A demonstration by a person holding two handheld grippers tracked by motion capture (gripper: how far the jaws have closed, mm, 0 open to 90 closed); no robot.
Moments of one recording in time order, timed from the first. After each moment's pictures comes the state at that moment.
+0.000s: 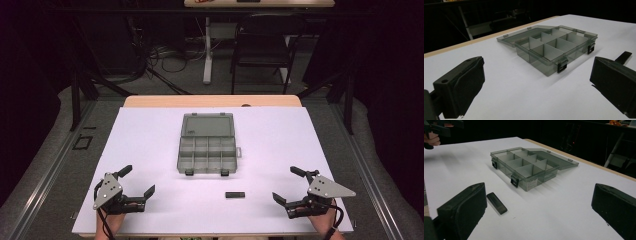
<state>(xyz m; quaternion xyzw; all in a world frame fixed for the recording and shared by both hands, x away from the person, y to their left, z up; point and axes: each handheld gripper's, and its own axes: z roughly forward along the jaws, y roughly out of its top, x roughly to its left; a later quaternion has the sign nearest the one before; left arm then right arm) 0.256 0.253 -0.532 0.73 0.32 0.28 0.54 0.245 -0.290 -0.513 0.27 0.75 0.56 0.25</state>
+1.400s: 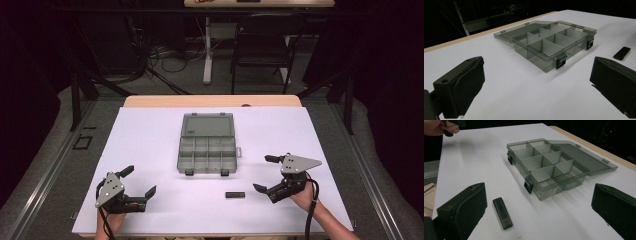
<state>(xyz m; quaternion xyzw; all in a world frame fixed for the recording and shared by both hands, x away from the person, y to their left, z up) 0.259 0.251 -0.534 0.74 0.32 0.26 0.53 0.305 -0.246 -0.505 0.20 0.81 0.52 0.16</state>
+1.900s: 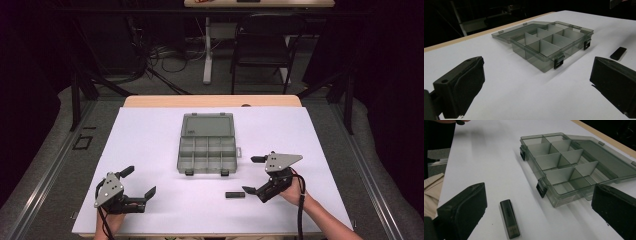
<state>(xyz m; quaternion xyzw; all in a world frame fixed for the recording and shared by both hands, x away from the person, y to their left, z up) 0.259 0.252 -0.534 0.74 0.32 0.26 0.53 0.320 -0.216 -0.511 0.15 0.84 0.50 0.12</state>
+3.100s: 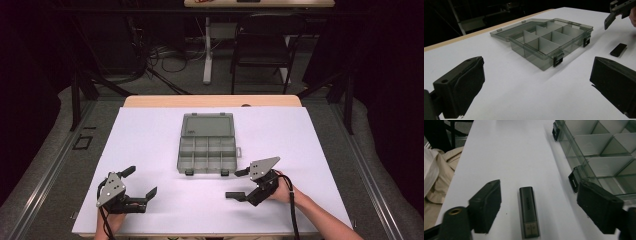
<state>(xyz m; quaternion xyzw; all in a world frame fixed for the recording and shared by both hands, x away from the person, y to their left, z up) 0.260 0.251 -0.534 0.75 0.31 0.26 0.52 0.330 -0.189 -0.542 0.06 0.89 0.45 0.04</state>
